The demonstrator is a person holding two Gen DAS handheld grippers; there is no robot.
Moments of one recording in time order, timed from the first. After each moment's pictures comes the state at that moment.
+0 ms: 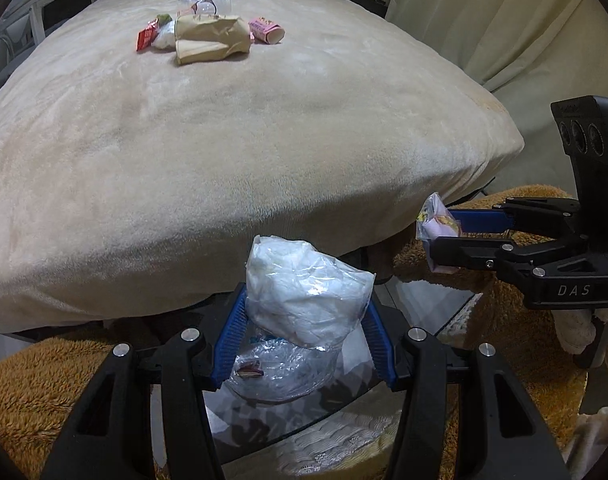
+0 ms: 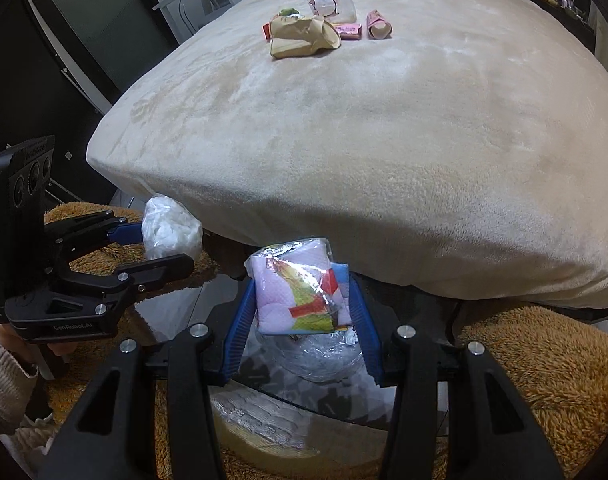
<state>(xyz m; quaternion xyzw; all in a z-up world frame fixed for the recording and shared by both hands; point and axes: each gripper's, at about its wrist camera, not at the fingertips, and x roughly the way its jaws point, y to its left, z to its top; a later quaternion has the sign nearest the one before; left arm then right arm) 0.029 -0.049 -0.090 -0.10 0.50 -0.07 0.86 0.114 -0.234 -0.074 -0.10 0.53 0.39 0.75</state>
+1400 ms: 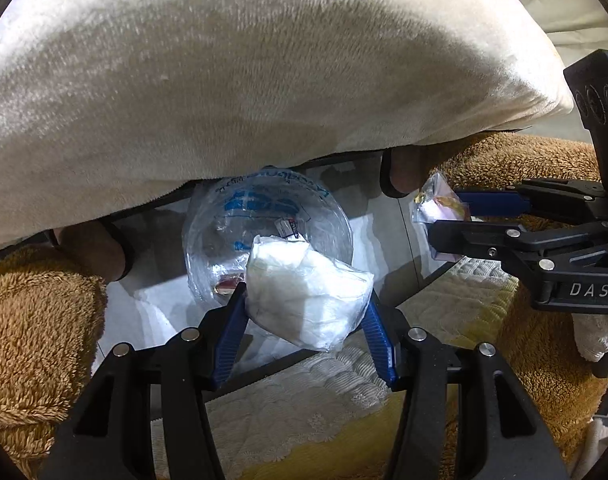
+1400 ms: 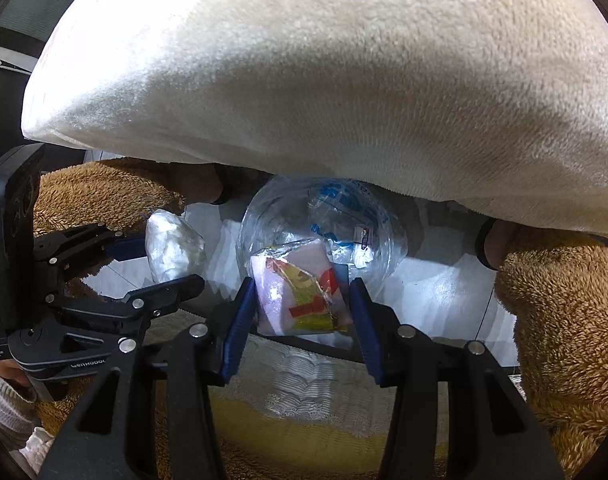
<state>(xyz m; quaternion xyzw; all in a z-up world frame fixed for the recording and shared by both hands) 0.057 -0.046 -0.217 -0.16 0.66 -0.08 0.73 0.142 -0.202 -0.194 -0.12 0.69 0.32 0.63</state>
